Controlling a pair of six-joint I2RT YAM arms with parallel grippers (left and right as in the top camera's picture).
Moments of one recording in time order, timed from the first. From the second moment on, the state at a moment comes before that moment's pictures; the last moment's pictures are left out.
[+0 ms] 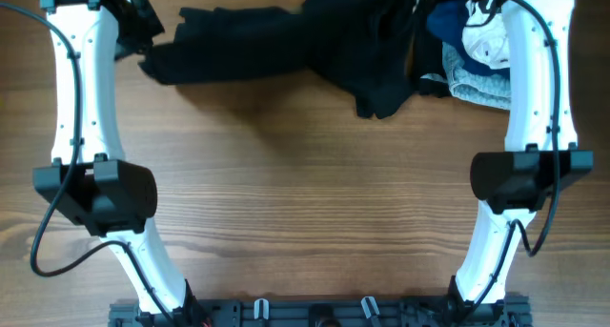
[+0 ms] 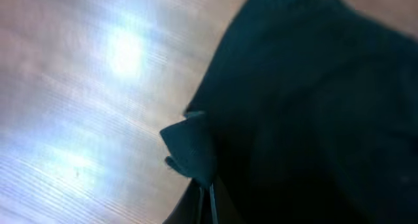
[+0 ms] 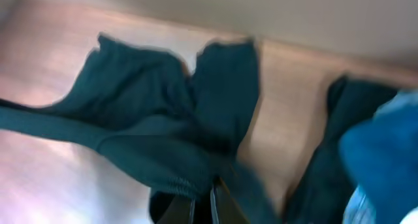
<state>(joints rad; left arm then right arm) 0.08 2.10 2.31 -1.46 -0.09 -0.40 0.03 2.21 2.55 -1.29 -0.45 -0.14</state>
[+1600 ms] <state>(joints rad) 0.10 1.45 1.03 -1.22 -0.09 -0.86 0.13 1.49 1.02 -0.97 -0.29 0.18</state>
